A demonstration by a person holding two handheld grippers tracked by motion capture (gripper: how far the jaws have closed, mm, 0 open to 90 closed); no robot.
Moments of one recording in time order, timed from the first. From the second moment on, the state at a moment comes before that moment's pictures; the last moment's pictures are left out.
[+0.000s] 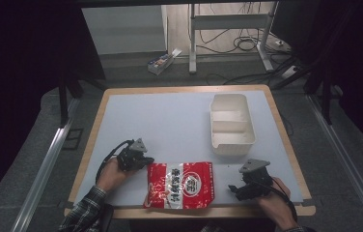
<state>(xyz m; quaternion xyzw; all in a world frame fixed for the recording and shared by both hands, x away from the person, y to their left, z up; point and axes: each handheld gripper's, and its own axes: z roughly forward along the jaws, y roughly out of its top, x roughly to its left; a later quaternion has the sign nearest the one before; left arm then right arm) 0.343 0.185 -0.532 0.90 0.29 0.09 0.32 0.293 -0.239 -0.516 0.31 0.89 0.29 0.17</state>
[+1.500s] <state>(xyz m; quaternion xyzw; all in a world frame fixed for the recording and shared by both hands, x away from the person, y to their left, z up) 0.287 0.214 -0.530 0.85 0.34 0.14 0.37 0.291 -0.227 -0.515 0.30 0.89 0.32 0.13</state>
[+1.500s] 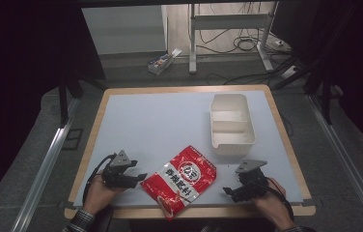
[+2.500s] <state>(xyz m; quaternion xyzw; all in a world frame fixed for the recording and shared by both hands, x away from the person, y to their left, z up) 0.286 0.211 -0.531 0.85 0.33 0.15 0.37 0.299 -0.180 -0.528 0.26 0.90 0.35 0.06</state>
